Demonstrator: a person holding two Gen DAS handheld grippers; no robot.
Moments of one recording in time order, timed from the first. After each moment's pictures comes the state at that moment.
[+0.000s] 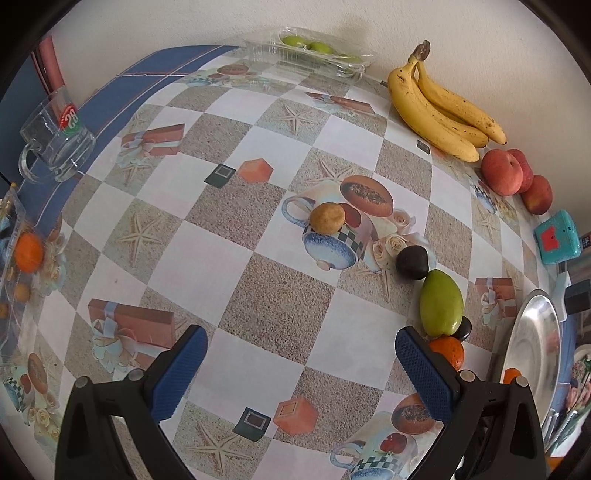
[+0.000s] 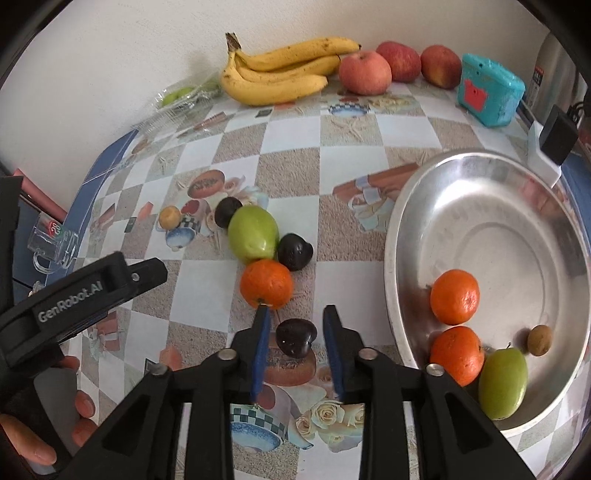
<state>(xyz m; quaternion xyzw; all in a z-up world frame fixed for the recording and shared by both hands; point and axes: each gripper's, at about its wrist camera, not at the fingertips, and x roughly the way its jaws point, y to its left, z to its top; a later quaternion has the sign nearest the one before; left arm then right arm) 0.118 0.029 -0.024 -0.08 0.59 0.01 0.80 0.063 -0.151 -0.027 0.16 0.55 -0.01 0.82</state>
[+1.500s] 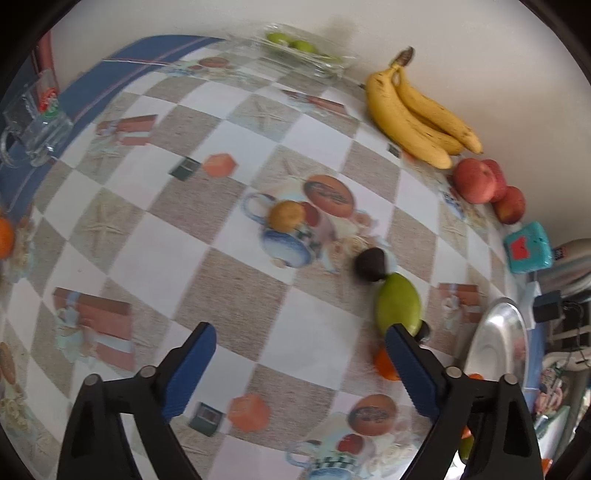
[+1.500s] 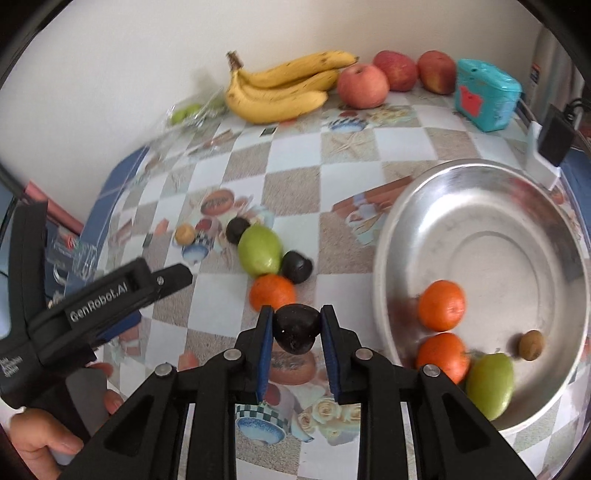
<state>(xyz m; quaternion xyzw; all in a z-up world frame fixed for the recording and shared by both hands) 0.119 0.017 -0.024 -0.15 0.59 -0.04 0.79 0.058 -0.168 -0.001 0.19 0.53 0.00 0.83</state>
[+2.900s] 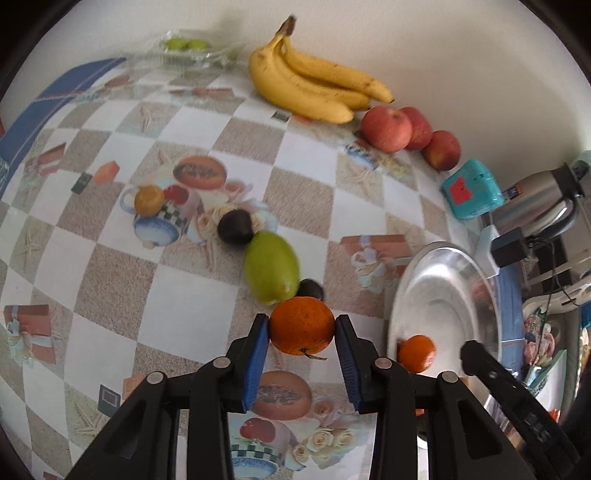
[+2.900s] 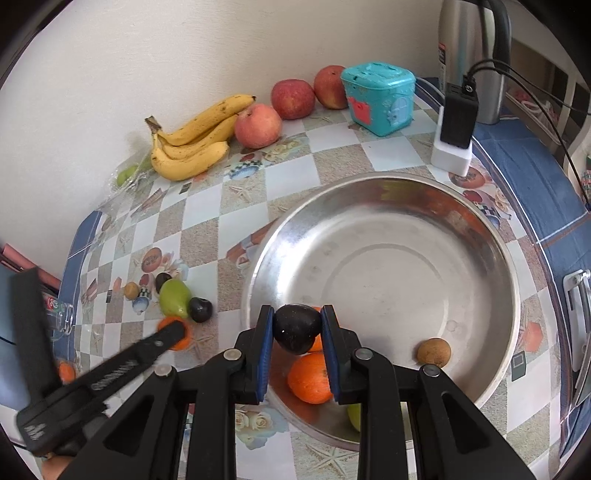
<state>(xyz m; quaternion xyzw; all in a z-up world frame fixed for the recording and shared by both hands) 0.096 -0.066 -0.012 -0.10 0.57 -0.15 0.80 0.034 -0.257 0.008 0.23 0.50 -0.09 0.83</state>
